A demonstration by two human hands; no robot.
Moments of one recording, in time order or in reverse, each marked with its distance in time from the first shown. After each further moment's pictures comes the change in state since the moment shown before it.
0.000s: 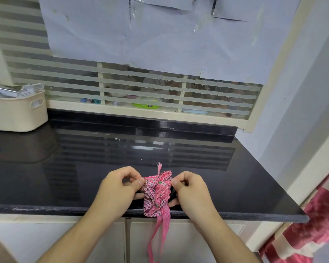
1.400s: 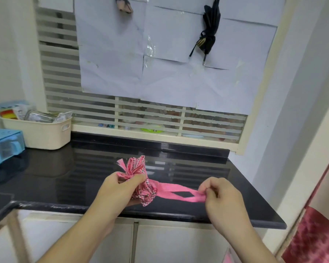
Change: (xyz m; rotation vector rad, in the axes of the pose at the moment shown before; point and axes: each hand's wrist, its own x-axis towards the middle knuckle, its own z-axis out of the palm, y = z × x) left_hand -0.084 0.068 -0.045 -0.383 -0.001 -0.090; right_hand -0.096 -0.035 -0.067 -0.314 0.321 -0.340
